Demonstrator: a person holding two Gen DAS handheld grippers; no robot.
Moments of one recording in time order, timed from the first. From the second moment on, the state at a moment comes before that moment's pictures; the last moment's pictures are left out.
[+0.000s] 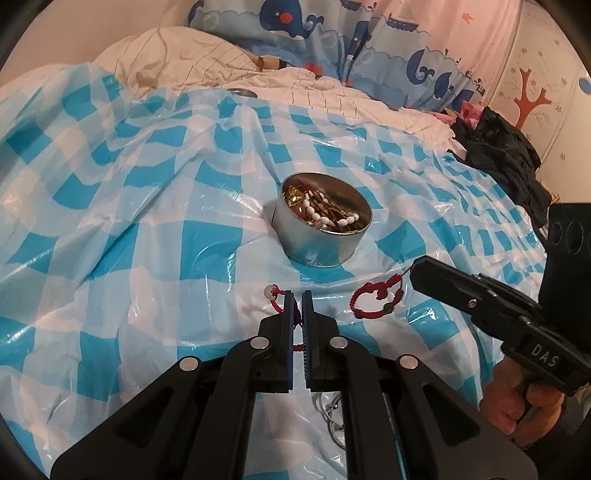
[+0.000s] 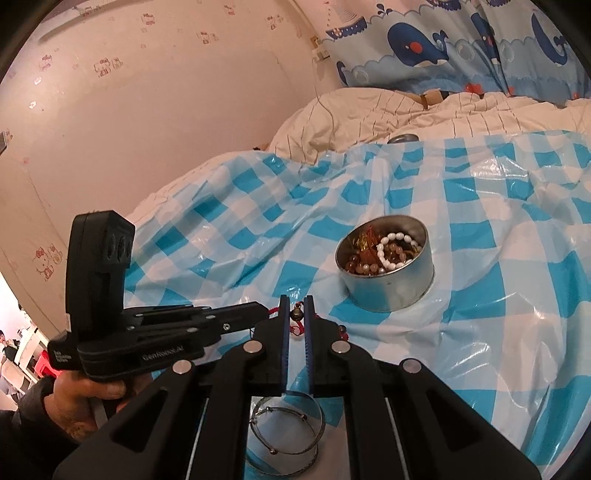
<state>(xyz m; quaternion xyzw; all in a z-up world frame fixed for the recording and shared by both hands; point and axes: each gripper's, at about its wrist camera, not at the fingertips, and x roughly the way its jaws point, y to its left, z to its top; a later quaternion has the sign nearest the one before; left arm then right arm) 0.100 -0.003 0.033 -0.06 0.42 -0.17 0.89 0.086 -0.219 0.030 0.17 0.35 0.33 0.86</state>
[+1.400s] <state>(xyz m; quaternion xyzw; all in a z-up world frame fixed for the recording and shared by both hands) 0.169 -0.017 0.039 -0.16 0.41 -0.13 0.89 0.184 -0.269 0.013 0.26 0.38 0.24 0.86</state>
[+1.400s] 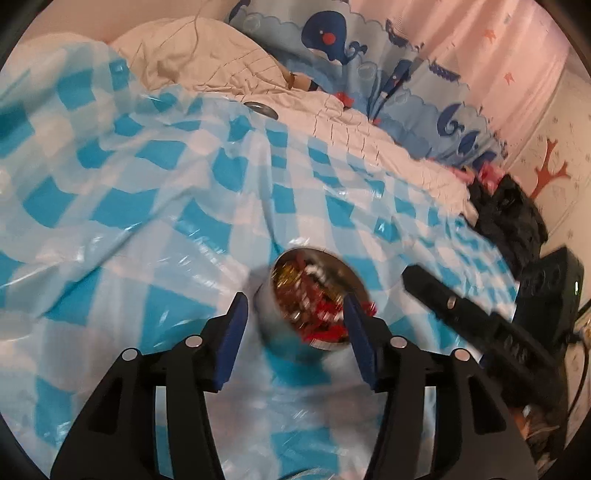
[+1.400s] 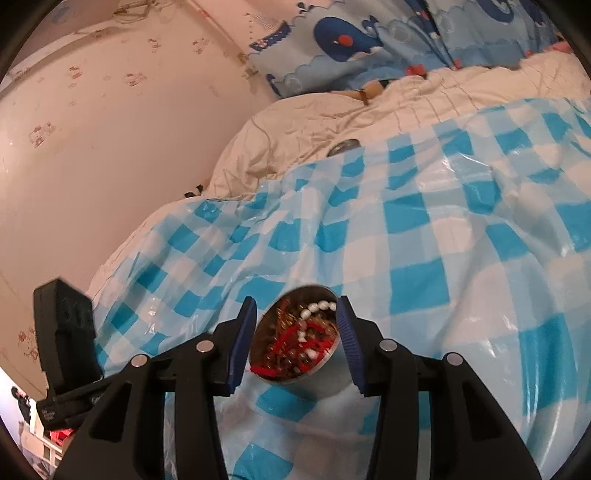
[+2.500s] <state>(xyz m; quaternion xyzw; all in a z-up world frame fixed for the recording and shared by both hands) 0.088 -0.013 -0.004 0.07 0.46 -0.10 0.88 0.046 -0.225 -0.012 -0.04 0.43 0.15 0.89</state>
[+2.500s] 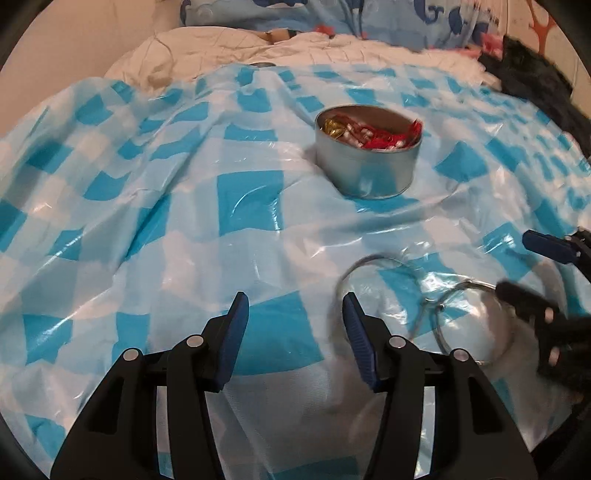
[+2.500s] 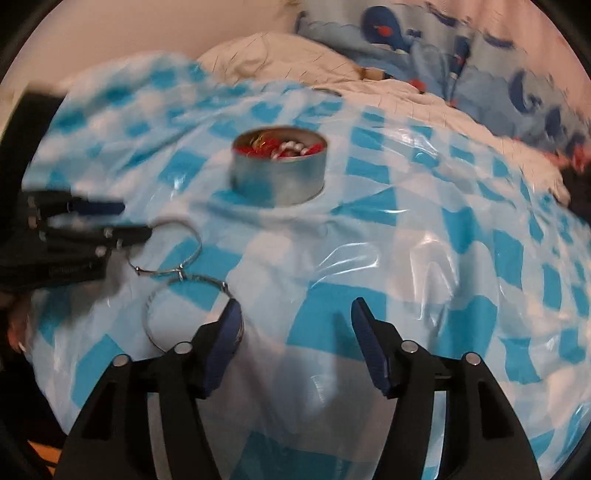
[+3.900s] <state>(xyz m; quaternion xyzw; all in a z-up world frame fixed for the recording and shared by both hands) 0.100 -0.018 -0.010 0.03 0.46 -0.15 0.88 0.049 -0.220 -0.014 0.04 0.43 0.21 0.87</state>
